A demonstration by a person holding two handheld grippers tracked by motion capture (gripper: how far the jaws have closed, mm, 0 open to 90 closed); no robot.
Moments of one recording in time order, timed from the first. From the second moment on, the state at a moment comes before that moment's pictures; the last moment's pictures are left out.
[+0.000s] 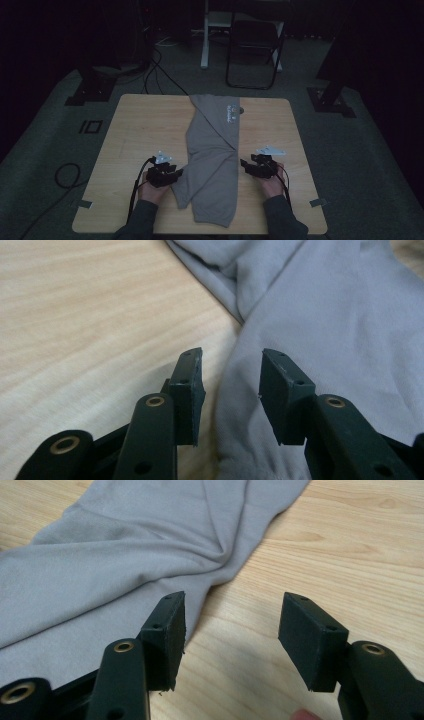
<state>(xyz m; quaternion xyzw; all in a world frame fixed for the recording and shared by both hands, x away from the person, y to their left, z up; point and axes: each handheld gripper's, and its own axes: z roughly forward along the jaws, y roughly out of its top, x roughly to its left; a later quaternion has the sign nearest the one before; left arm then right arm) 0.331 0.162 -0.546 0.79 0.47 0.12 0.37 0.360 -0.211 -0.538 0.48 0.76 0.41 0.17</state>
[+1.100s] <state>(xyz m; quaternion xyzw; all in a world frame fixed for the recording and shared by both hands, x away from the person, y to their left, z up) 0.269 0.035 -0.523 0.87 0.28 0.04 0.41 0.360 -0.219 -0.548 0.49 0.75 0.40 0.17</state>
